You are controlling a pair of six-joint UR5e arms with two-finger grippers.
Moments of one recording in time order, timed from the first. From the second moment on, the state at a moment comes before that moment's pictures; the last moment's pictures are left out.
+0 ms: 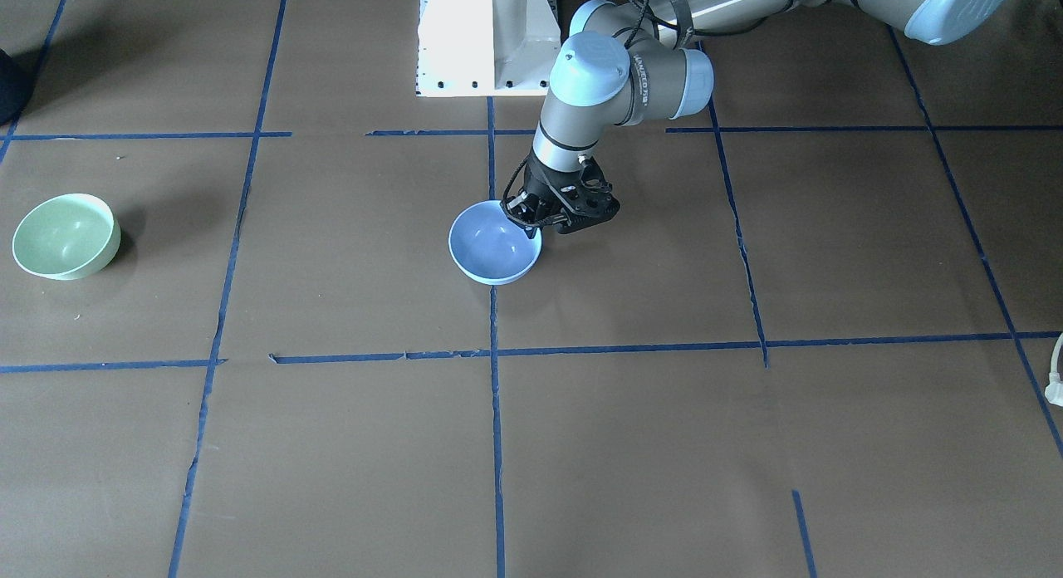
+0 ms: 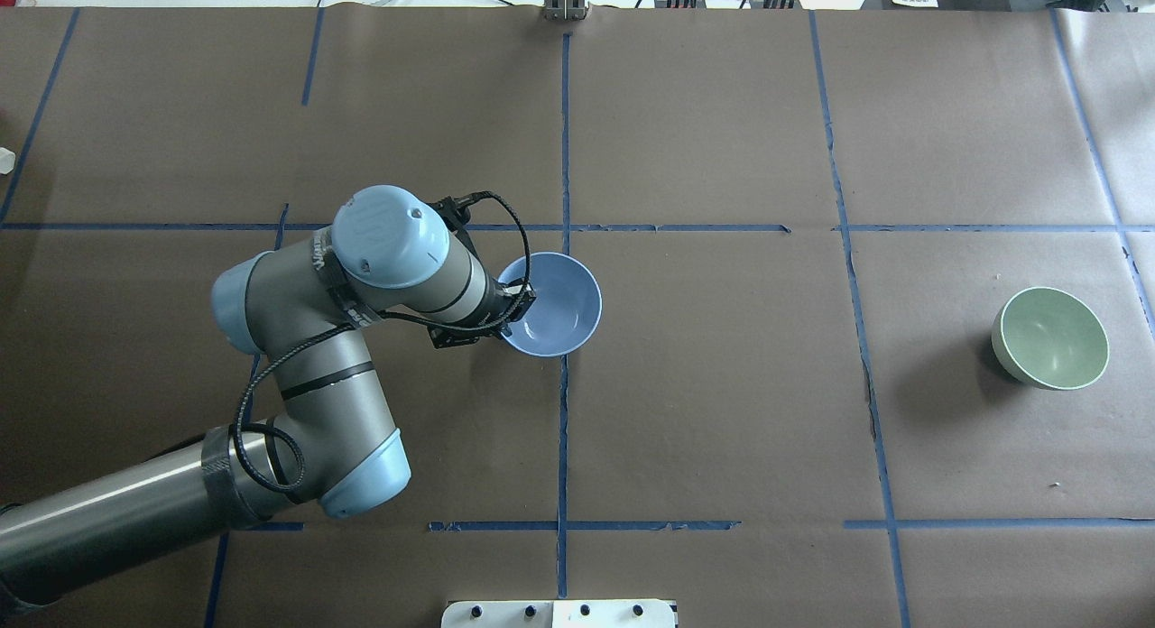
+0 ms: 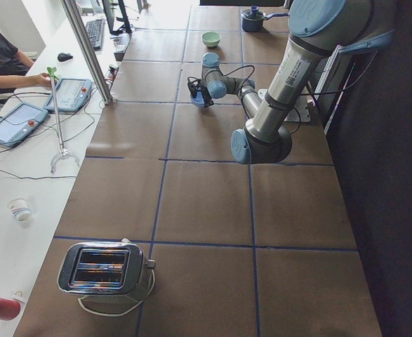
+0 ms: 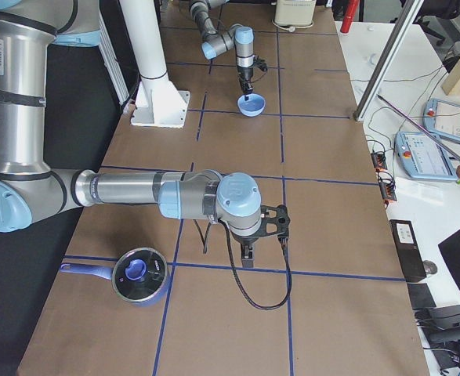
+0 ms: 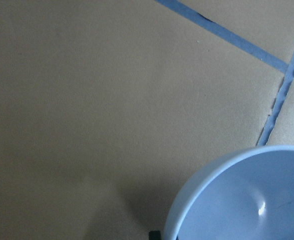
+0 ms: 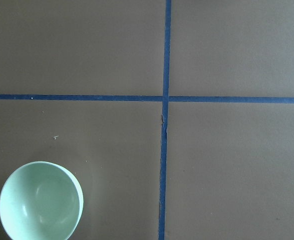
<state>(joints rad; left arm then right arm) -0.48 -2.26 -1.56 -1.84 -1.86 -1.70 1.70 -1.70 1.78 -1.61 2.46 -0.08</state>
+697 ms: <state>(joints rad) -0.60 -2.25 -1.71 -1.68 -2.03 -1.61 1.66 -1.70 1.79 -1.57 2.47 0.00</state>
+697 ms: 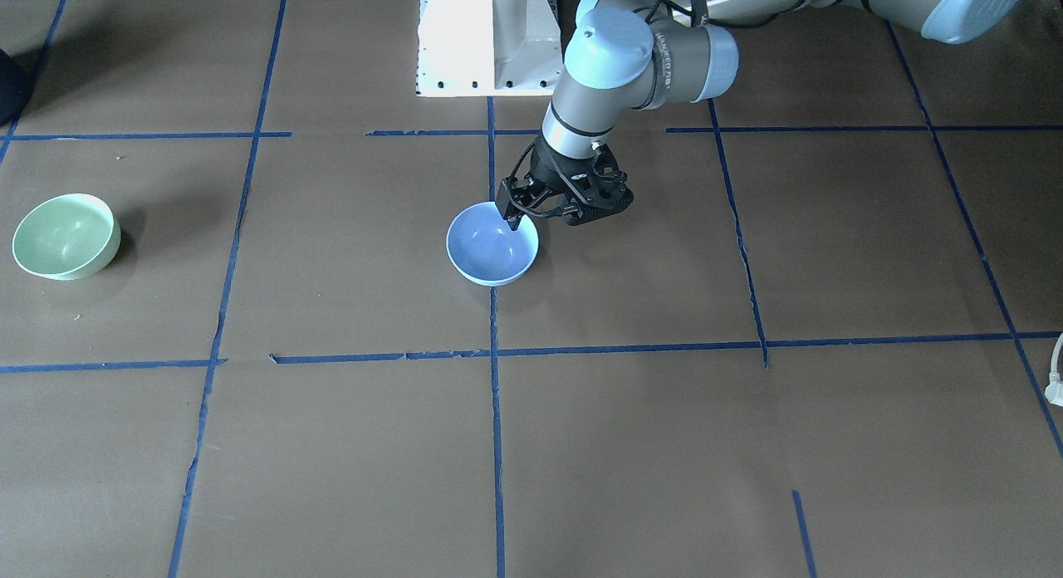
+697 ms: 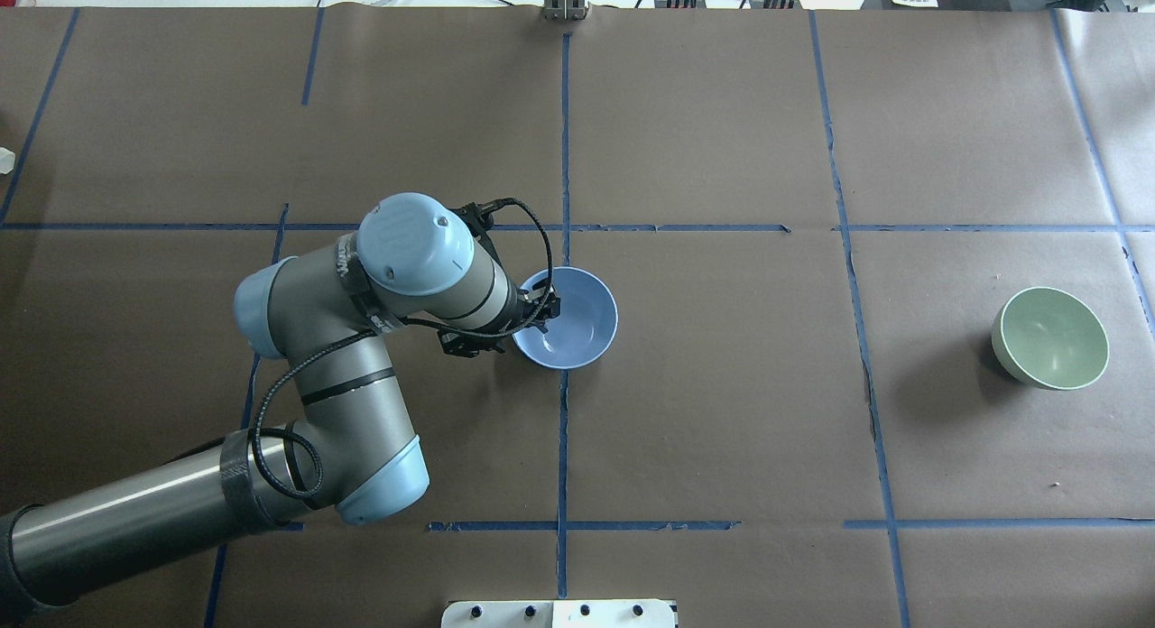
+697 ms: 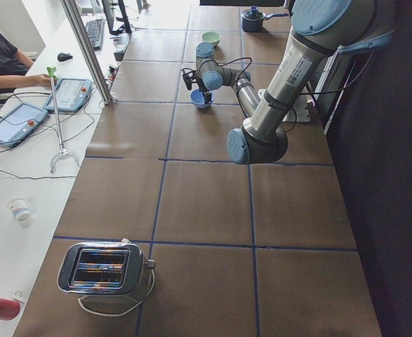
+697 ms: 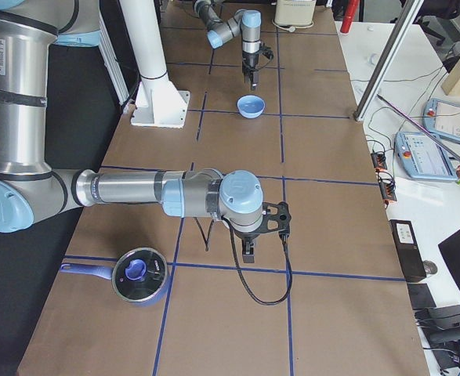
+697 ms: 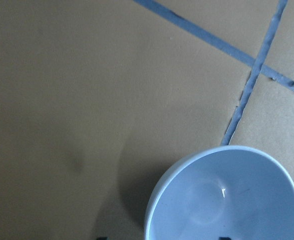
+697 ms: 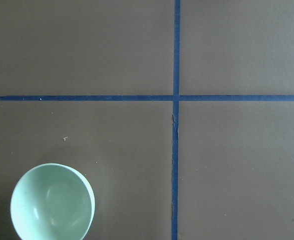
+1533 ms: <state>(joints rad) -0.77 -2.08 -2.05 -1.40 -2.11 -1.35 1.28 -1.80 1.65 -0.84 2.36 0.72</state>
